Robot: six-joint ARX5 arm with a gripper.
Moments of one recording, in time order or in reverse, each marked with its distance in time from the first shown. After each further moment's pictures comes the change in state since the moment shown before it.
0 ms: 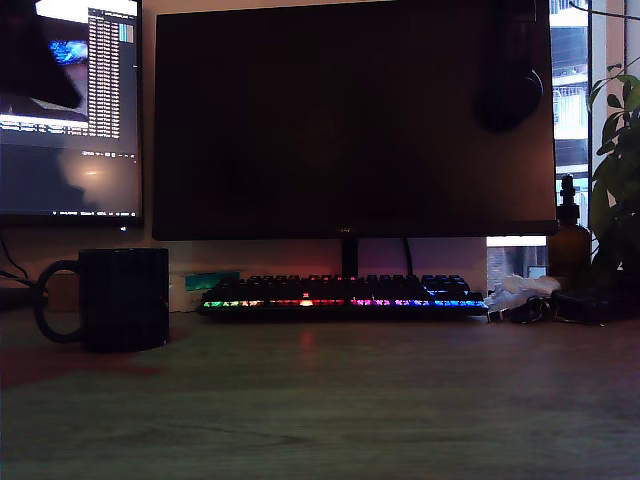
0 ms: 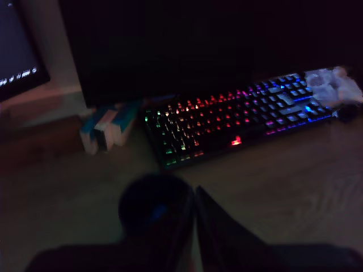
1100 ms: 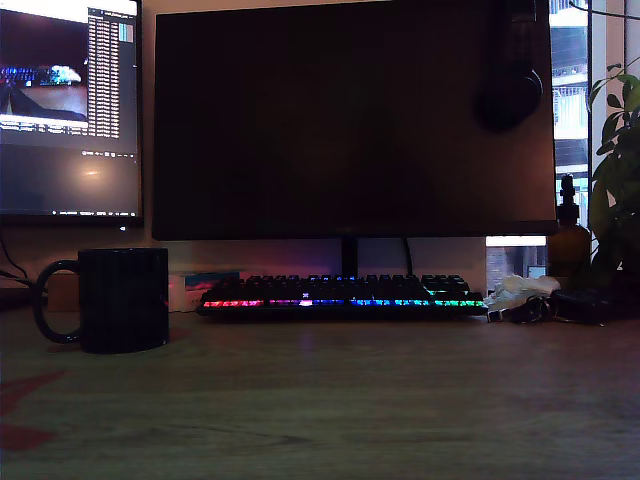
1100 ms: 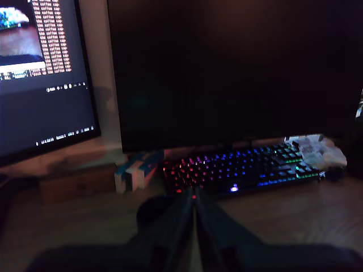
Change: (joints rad) arm 0.000 -0.606 -0.187 -0.096 -0.087 -0.074
